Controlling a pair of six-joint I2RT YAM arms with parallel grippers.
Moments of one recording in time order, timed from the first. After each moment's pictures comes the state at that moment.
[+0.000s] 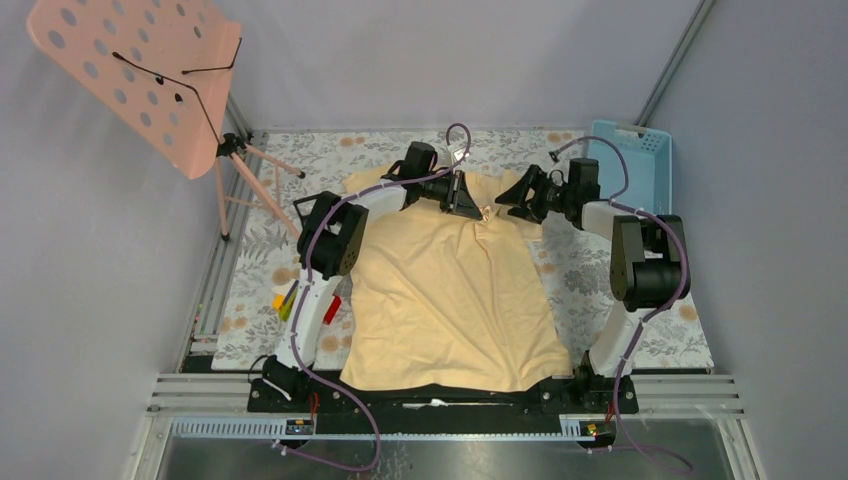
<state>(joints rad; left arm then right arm) -0.49 2.44 1.83 0.02 1.08 -0.53 0.03 1.88 1.09 0.11 -0.80 0.62</state>
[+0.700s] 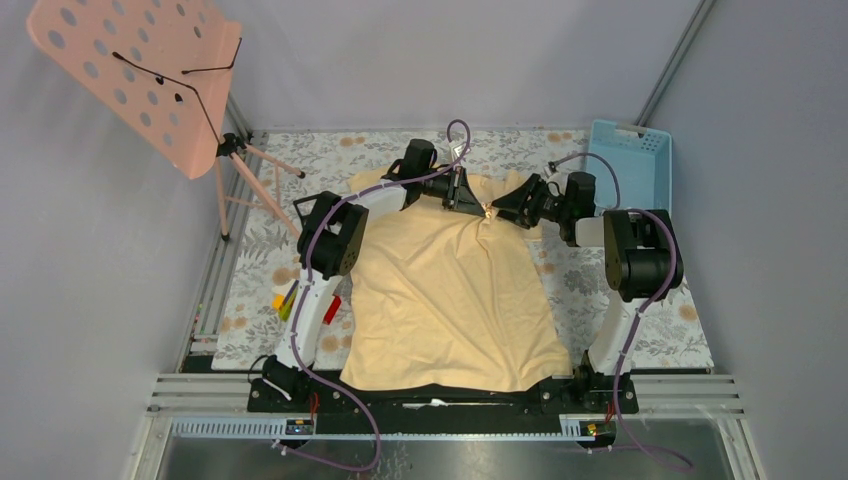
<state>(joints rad) -0.49 2.44 1.83 0.13 1.14 -0.63 0.01 1.94 0.91 0.58 -0.91 0.93</state>
